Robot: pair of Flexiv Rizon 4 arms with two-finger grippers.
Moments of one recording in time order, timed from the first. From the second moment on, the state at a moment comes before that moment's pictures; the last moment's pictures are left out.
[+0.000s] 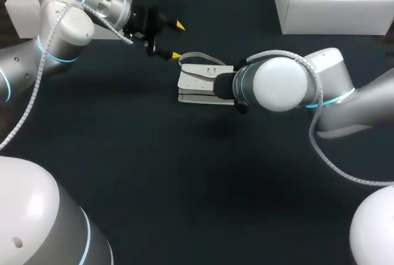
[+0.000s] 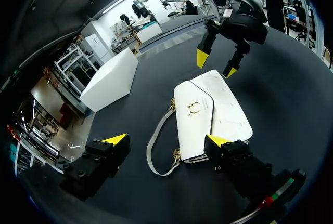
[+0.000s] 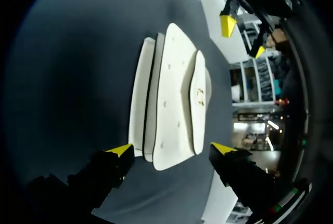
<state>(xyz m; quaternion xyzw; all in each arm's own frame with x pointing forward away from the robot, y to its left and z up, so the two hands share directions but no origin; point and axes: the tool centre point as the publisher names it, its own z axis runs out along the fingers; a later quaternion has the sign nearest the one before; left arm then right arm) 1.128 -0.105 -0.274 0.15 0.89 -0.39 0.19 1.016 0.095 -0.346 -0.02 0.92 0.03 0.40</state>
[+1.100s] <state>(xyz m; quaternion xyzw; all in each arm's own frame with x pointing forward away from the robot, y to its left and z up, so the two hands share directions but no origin) 1.130 -0.111 -0.292 0.16 0.89 -0.38 0.17 1.033 0.106 -0.364 0.00 0.91 0.01 0.42</state>
